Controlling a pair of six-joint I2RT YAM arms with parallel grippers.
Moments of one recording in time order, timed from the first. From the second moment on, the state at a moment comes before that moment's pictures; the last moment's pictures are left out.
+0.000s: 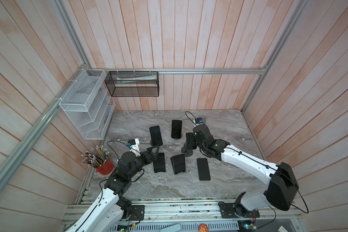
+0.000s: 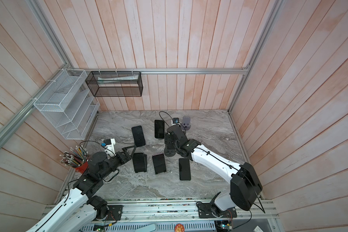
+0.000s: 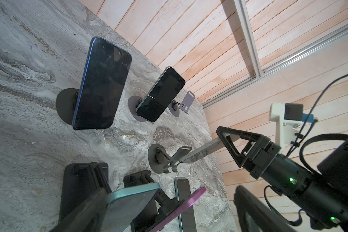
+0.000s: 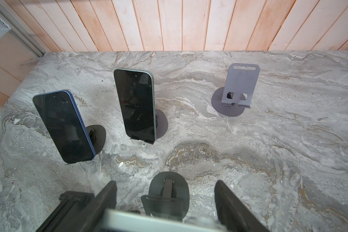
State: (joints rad) left arm -0.45 0.68 0.46 -0.06 0.13 -0.86; right arm 0.77 1.45 1.12 -0.28 0.38 0.44
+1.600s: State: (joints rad) left arm -0.44 0.82 0.50 0.08 0.12 -0.81; right arm 0.49 1.14 0.89 -0.52 0.46 0.33
